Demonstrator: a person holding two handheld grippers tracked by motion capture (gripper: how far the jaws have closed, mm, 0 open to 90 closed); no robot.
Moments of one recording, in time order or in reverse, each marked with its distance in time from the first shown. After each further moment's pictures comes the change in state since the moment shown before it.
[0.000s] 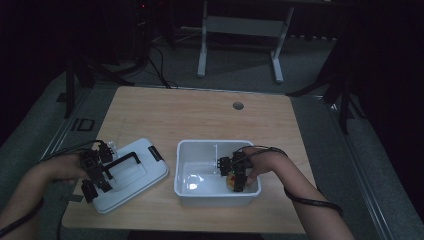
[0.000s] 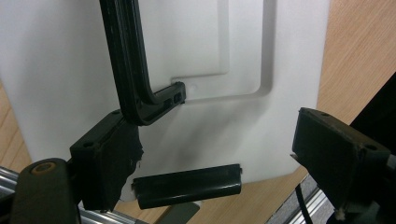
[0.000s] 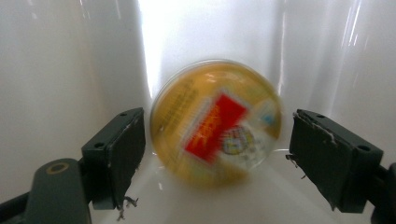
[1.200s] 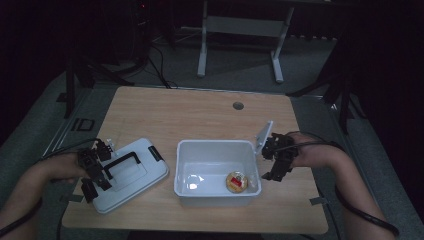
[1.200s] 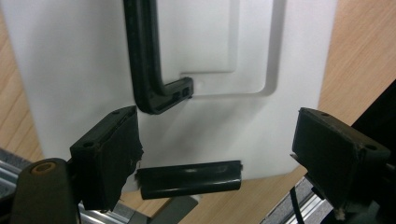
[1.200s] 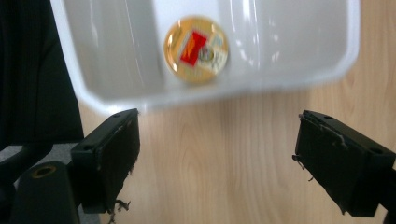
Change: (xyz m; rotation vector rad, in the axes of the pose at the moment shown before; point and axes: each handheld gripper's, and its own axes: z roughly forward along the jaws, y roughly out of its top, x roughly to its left) left arm 0.003 -0.002 -0.005 -0.015 0.002 -0.066; right arm 0.021 -0.109 -0.104 -0.264 -0.094 0.111
